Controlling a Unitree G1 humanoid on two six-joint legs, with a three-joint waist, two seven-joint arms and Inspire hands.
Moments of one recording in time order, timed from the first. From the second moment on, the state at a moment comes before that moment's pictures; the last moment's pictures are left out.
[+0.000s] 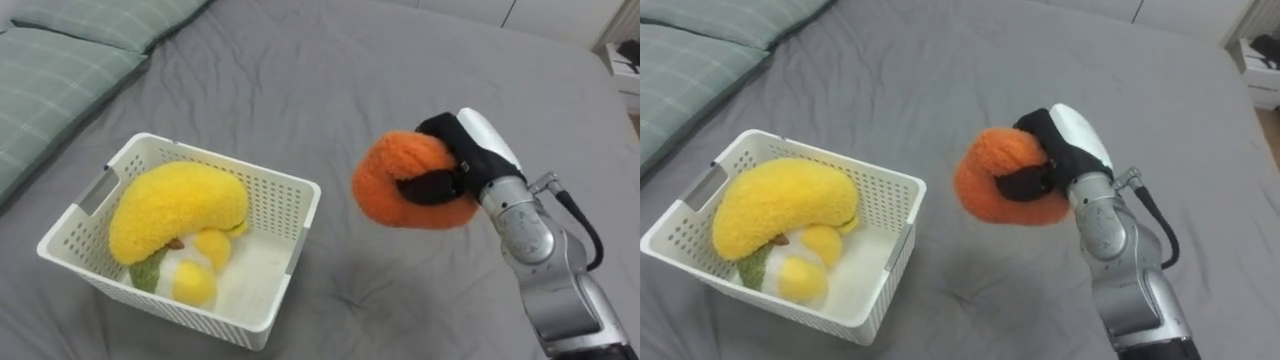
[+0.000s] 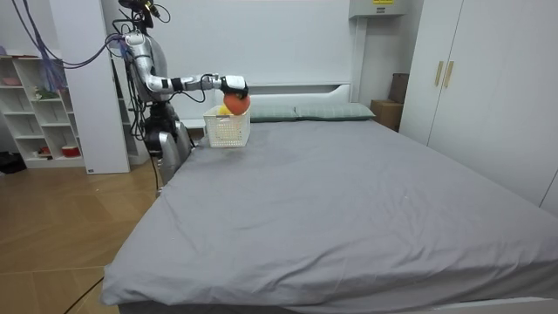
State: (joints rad) left arm 0.17 0.18 0.19 1.05 0.06 0.10 0.18; right arm -0.19 -0.33 0.11 -0.01 -0.53 0.16 0.17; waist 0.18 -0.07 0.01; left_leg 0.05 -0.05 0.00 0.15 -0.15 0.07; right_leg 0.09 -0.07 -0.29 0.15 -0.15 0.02
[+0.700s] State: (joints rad) left arm 0.17 0.19 0.19 1.05 0.17 0.19 0.19; right arm -0.36 -0.30 0.29 -0.05 -0.53 0.26 0.24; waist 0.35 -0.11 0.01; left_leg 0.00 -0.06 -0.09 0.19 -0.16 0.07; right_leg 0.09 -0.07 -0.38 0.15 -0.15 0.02
